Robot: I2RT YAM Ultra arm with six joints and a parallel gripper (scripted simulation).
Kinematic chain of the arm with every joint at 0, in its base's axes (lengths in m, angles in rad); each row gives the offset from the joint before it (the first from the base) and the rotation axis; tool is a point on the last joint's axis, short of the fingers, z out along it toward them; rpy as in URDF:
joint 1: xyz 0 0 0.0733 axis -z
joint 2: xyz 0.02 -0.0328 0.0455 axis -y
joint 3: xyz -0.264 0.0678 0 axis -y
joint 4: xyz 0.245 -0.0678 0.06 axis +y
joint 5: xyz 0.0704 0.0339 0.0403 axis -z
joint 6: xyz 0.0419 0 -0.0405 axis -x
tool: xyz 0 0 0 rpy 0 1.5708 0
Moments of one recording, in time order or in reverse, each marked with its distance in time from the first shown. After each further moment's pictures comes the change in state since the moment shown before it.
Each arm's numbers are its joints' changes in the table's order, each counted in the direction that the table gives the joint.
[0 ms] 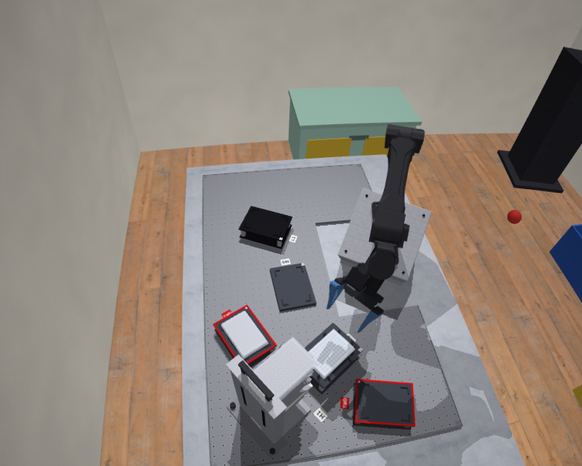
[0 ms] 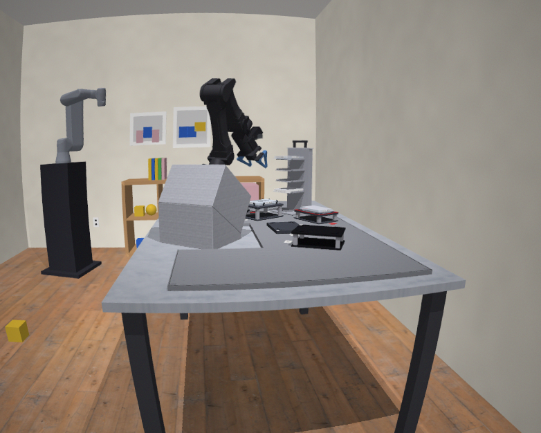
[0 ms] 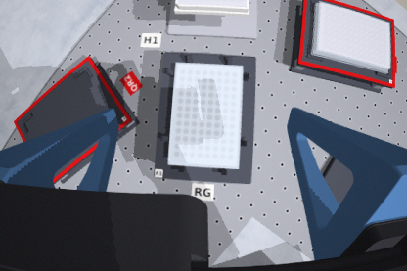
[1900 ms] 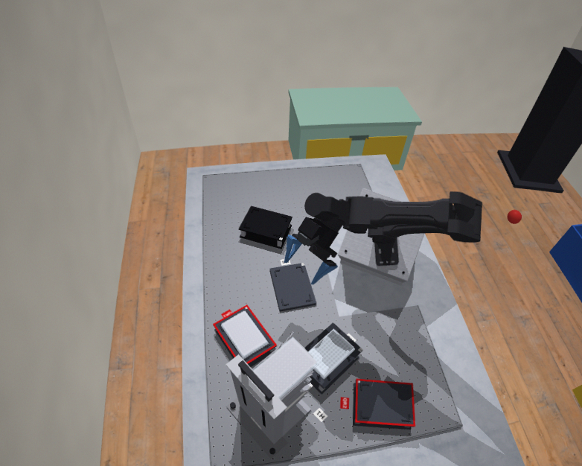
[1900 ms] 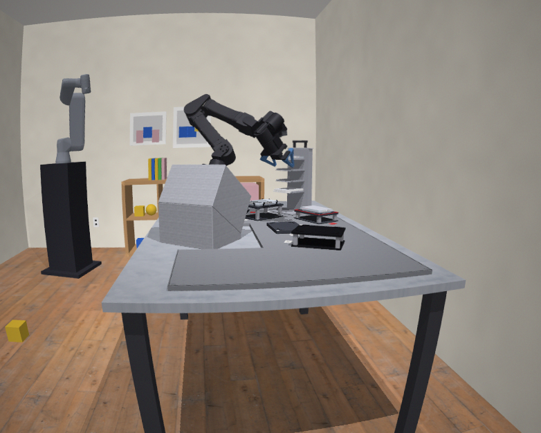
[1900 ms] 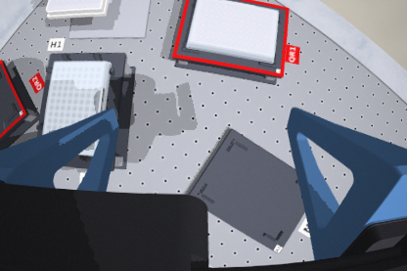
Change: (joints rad) arm 1.479 -0.209 -0.087 -0.122 -1.378 0.513
